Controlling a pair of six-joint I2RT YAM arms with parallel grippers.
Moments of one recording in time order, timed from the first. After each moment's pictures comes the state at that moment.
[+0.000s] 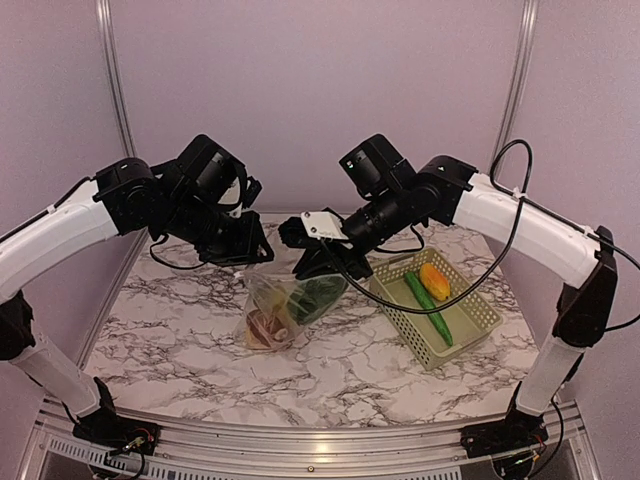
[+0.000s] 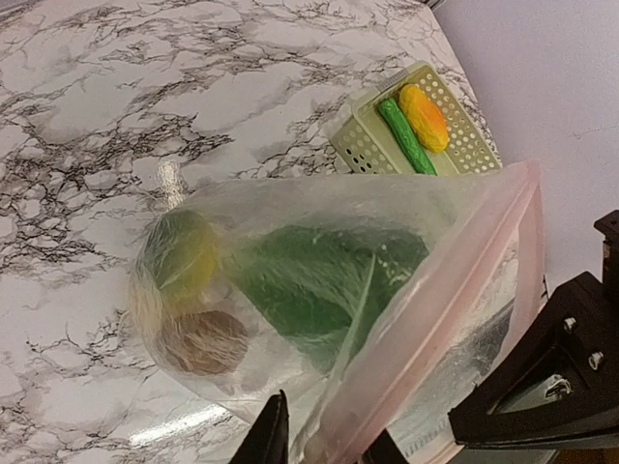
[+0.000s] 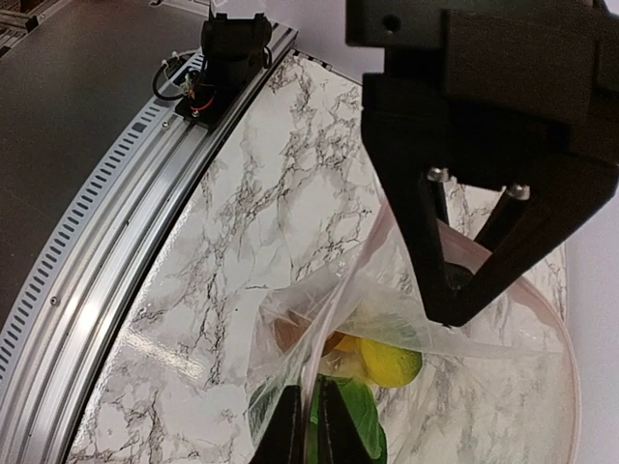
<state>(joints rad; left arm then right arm) -0.94 1.48 1.62 -0.97 -0.02 -0.72 0.94 1.73 1.82 -0.92 -0.58 -0.90</state>
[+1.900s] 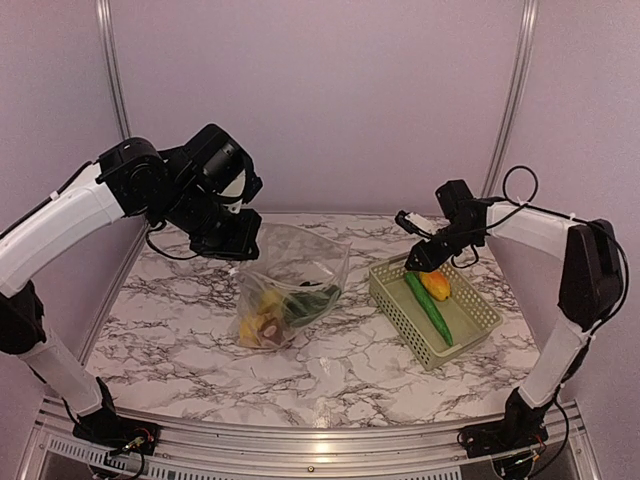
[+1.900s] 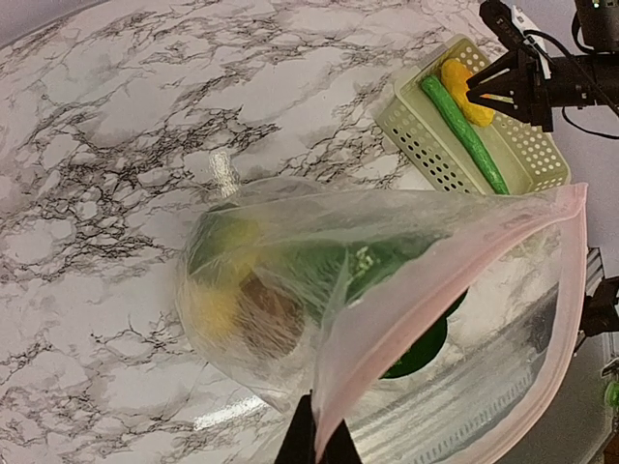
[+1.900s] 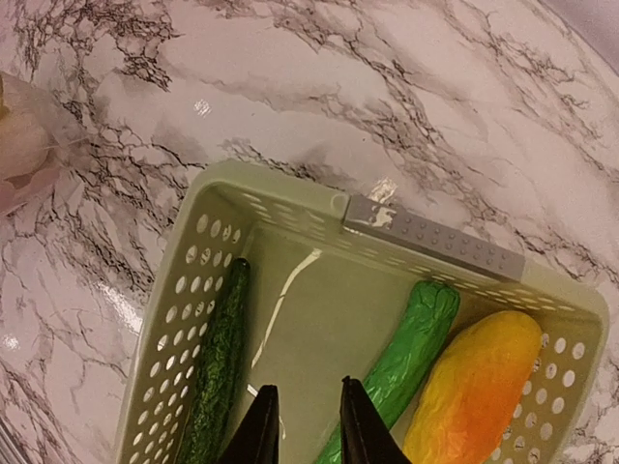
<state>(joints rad) -0.95 1.58 1.81 -1.20 -0.11 -0.61 0.29 1.71 1.34 -0.68 -0.35 -0.37</state>
